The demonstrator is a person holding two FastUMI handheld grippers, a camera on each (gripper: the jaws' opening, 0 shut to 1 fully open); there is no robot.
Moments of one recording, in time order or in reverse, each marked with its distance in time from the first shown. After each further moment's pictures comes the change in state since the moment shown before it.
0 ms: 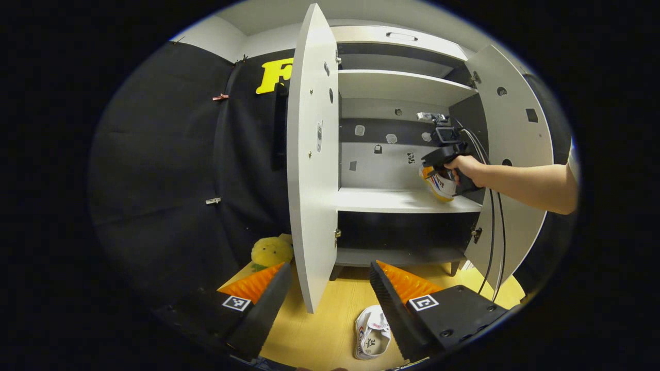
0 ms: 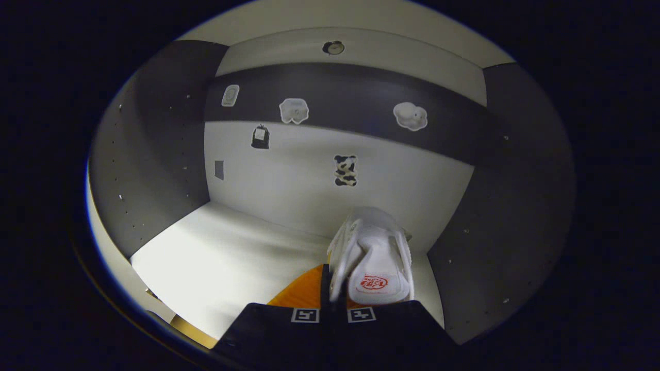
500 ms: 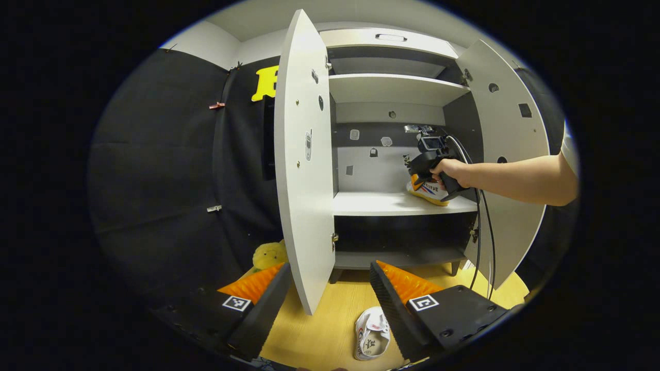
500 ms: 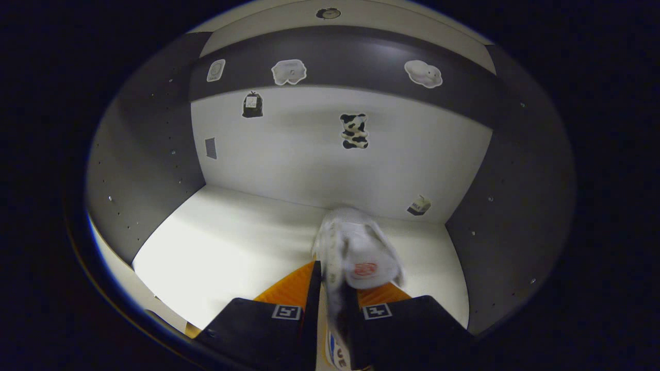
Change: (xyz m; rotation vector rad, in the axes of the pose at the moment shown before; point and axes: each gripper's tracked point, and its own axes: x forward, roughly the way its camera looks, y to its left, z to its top) left arm -0.010 -0.013 0.003 0.025 -0.016 -0.005; right arm 0.002 0.015 -0.026 0.089 0.150 0.010
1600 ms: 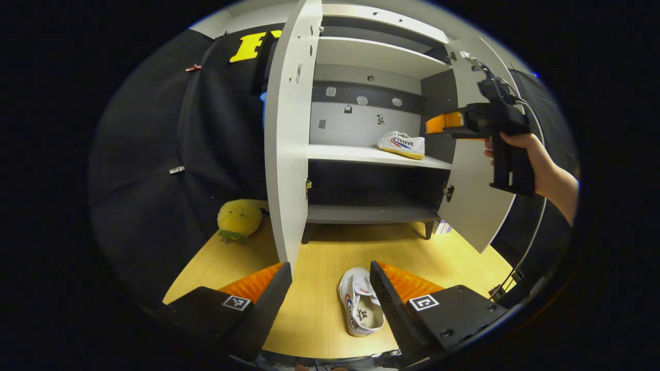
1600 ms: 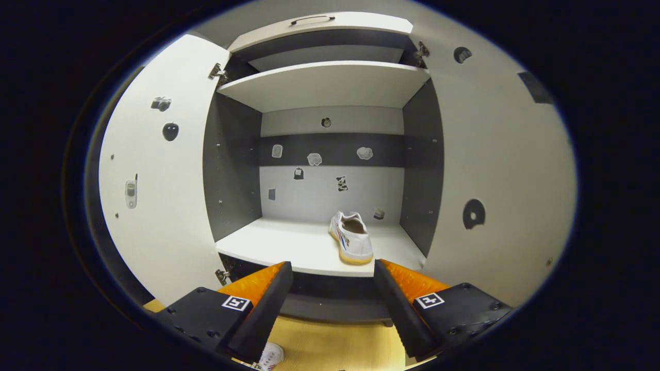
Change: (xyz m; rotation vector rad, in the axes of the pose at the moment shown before) left arm 0.004 -0.002 -0.120 -0.021 0.217 -0.248; right arm -0.277 0.011 -0.107 0.104 -0.451 -0.007
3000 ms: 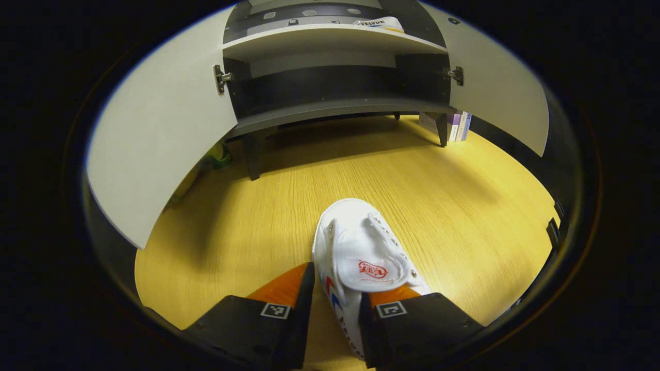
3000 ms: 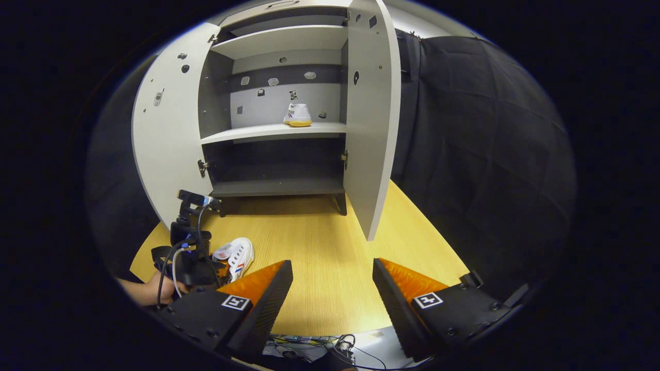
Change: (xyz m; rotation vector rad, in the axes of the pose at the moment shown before) left arm 0.182 -0.036 -0.176 0.205 0.358 -0.045; right arm -0.228 -0.064 -0.203 0.044 0.353 -0.227
